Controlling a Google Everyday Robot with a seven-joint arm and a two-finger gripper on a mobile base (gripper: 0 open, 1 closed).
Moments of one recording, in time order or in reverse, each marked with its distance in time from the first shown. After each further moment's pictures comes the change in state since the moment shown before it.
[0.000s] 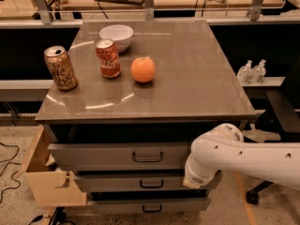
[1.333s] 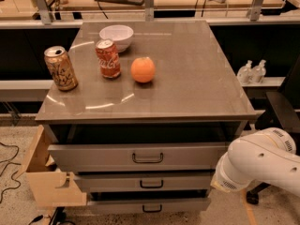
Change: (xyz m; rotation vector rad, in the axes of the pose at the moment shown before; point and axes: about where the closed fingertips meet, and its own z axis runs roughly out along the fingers) arm 0.079 -0.004 -0.065 0.096 0.023 0.180
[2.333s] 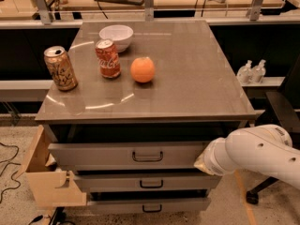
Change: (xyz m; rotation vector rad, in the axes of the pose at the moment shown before) arm -0.070 -0.027 -0.010 0.071 -0.234 -0.007
